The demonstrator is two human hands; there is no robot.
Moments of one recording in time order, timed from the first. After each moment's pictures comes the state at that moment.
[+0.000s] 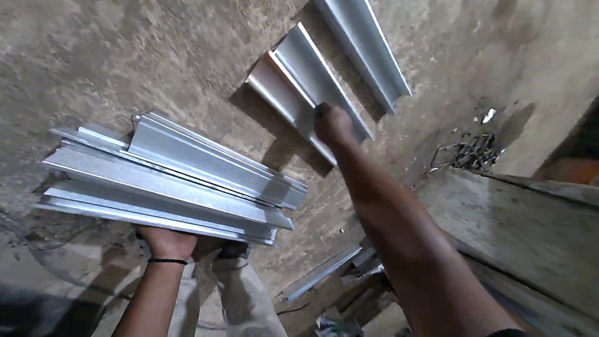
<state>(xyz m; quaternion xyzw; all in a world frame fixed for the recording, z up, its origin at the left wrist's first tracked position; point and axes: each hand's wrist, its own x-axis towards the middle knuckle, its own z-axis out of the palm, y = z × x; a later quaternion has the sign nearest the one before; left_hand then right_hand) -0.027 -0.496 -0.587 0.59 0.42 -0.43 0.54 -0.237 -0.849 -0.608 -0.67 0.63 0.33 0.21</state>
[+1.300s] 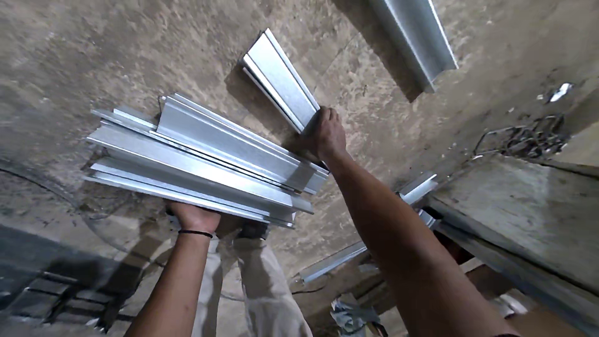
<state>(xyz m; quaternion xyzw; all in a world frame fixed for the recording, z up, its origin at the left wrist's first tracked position) -0.025 -0.506 -0.582 0.60 0.42 -0.43 0.53 -0.234 -0.757 -0.633 -0.72 0.59 0.28 0.23</state>
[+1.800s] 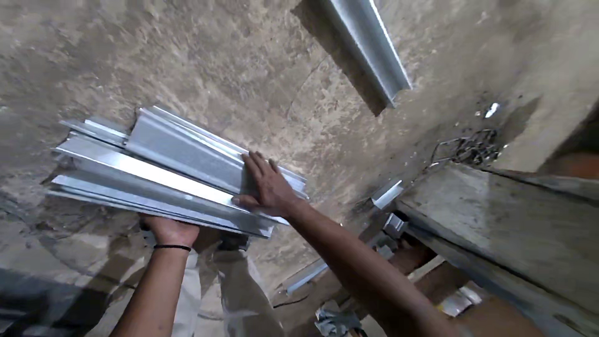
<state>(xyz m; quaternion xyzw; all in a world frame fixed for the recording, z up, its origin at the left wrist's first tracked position) -0.029 -0.501 -0.586 0.59 0.42 -0.43 0.54 -0.207 -0.661 -0.576 -0.81 0.35 0.22 0.42</state>
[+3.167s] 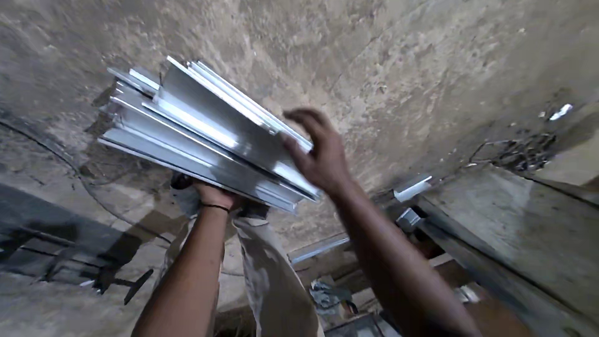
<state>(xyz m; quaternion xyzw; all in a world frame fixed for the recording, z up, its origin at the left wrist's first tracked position) -0.048 -0.504 -0.577 0.62 0.46 -0.42 0.47 -0.149 -0.700 -0.509 -0.76 0.44 0.11 0.46</state>
